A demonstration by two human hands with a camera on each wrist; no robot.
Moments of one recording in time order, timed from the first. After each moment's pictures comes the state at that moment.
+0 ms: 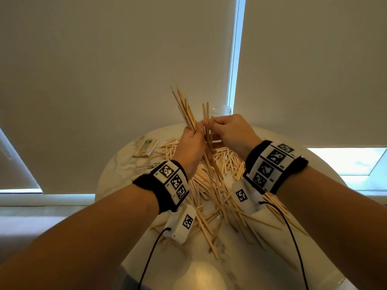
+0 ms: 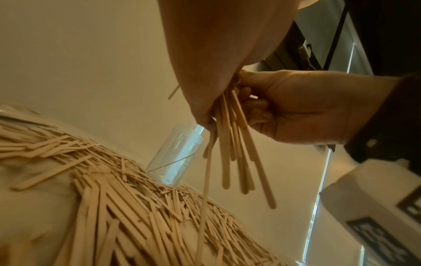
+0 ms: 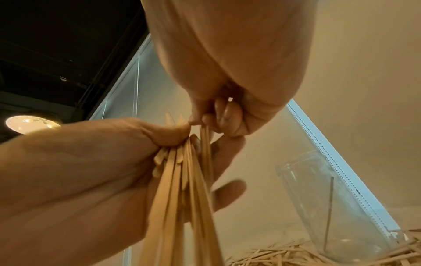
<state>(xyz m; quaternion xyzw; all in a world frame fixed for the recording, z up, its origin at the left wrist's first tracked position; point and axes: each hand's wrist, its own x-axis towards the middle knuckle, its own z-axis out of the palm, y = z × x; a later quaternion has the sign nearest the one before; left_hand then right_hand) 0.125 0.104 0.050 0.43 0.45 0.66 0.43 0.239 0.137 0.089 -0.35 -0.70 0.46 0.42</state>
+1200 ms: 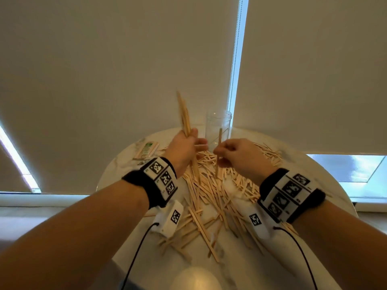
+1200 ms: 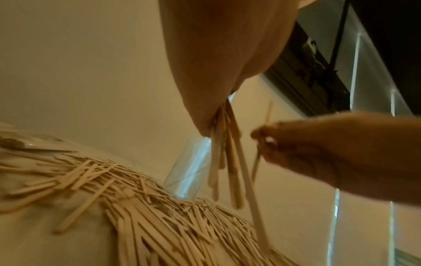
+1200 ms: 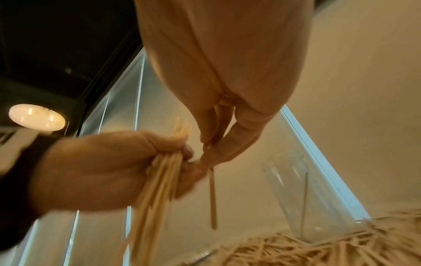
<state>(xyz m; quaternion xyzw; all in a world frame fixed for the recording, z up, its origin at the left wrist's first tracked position) 0.096 0.109 0.053 0.41 0.51 0.61 0.44 0.266 0.128 0.057 -0.42 -0.76 0.37 0.33</state>
